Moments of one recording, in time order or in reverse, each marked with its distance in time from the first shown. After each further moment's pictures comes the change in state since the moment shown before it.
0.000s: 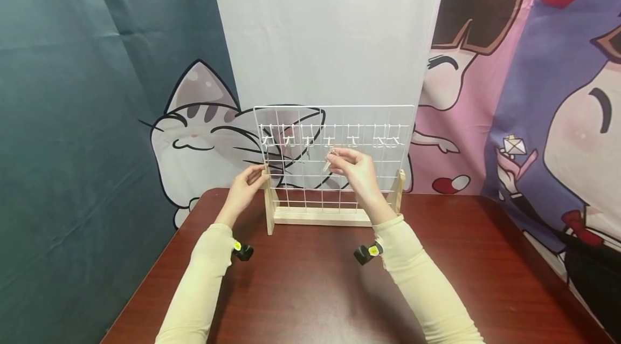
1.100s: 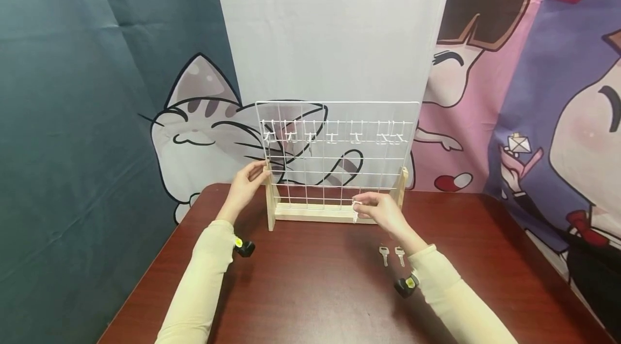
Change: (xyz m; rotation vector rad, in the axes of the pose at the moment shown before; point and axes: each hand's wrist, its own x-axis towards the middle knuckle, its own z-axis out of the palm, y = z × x) left_hand -0.011 0.035 0.000 0.018 -0.023 -0.008; right_hand -0.043 0.081 -0.073 -0.360 -0.186 0.154
